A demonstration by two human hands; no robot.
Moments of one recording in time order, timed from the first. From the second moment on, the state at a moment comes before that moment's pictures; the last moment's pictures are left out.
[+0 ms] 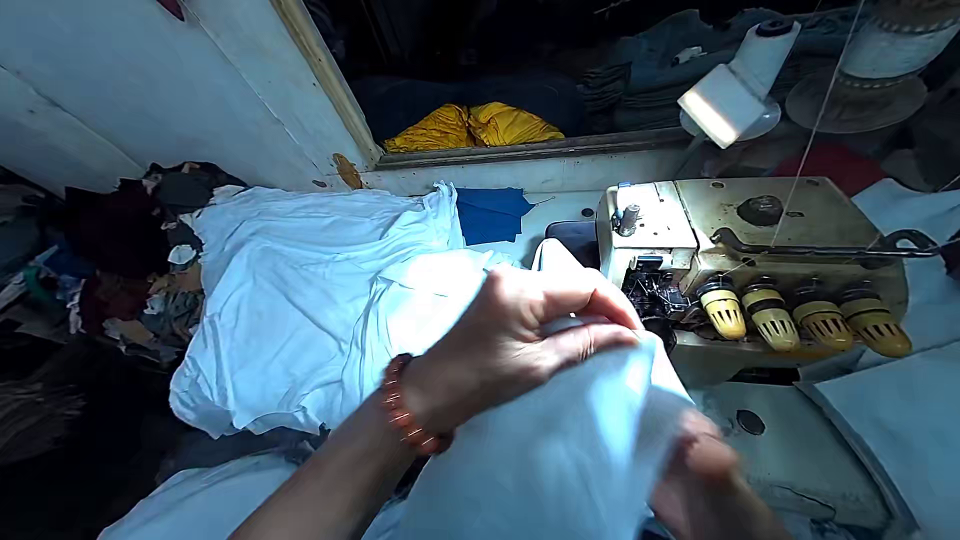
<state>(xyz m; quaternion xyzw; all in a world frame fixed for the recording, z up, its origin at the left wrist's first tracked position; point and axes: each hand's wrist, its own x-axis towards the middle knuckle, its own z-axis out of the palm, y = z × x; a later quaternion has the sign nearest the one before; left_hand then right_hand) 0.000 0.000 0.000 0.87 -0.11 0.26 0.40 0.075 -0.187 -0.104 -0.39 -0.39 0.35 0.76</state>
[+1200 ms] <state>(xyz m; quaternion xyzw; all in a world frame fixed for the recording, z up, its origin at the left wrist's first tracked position) 0.052 0.000 -0.103 0.96 -0.06 0.23 0.16 0.049 -0.204 -0.185 -0.56 -0.20 0.24 0.77</state>
